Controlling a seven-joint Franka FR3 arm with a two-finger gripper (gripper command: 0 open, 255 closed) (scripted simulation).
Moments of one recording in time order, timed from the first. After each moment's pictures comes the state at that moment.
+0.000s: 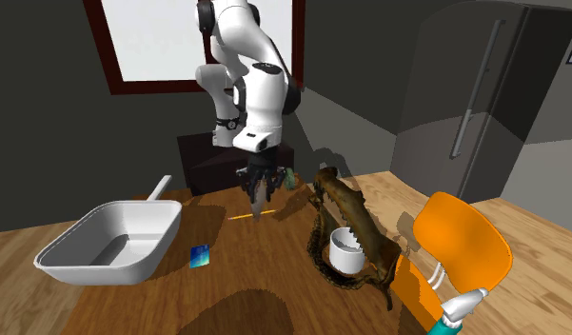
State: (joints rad) arm -0.09 0.66 -0.03 -1.69 -0.09 2.32 0.09
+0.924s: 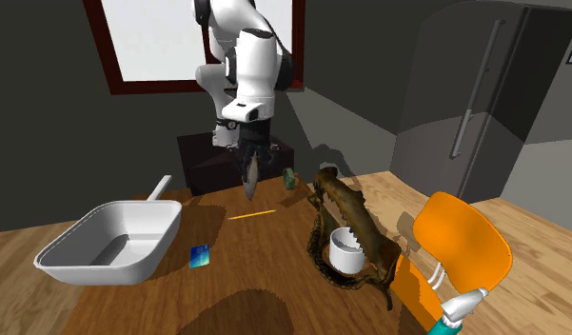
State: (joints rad) arm -0.11 0.54 -0.04 -1.70 -0.09 2.21 0.06
